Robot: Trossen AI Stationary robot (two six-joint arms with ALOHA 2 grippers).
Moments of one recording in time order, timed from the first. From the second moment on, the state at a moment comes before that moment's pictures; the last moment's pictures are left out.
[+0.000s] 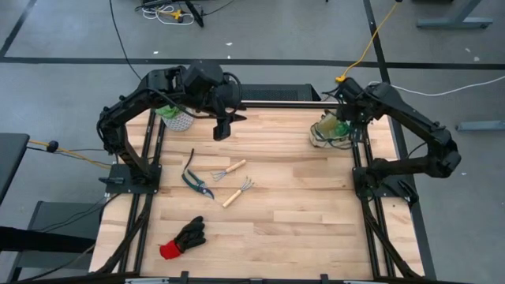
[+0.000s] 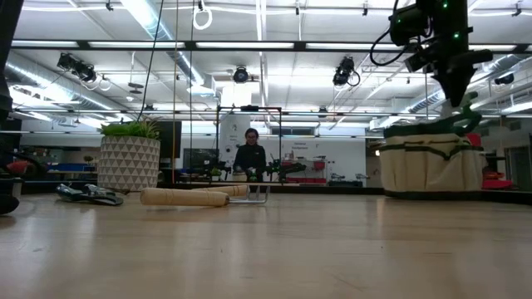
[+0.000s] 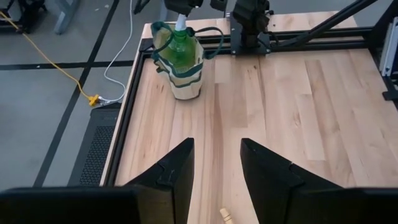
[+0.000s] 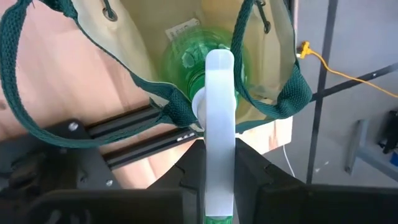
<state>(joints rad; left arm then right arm) 0.22 1.69 2.24 -1.20 0.03 0.19 -0.80 1.20 1.22 -1.49 0.33 -0.58</state>
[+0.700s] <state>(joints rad) 0.22 1.69 2.24 -1.20 0.03 0.19 -0.92 1.24 1.22 -1.43 0.30 -0.63</state>
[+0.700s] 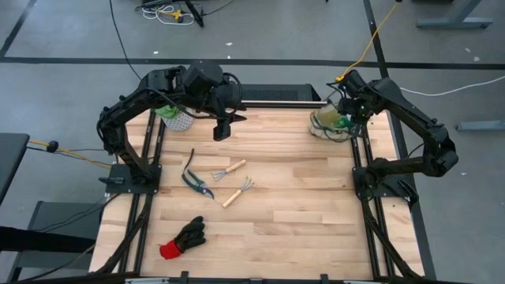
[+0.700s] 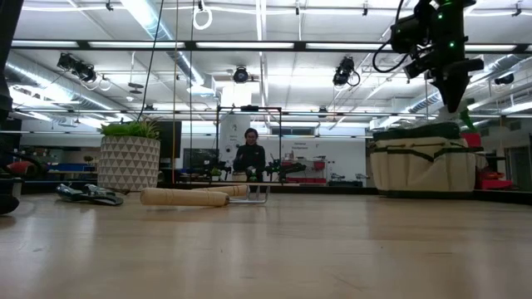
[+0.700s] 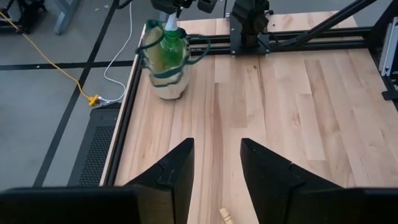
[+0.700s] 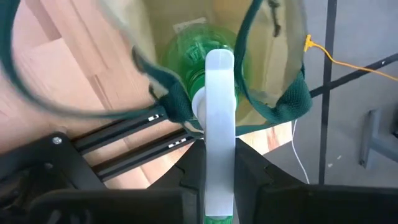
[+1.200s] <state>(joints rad) 0.22 1.69 2.24 -1.20 0.03 0.20 -0.94 1.24 1.22 -1.40 0.28 -0.53</state>
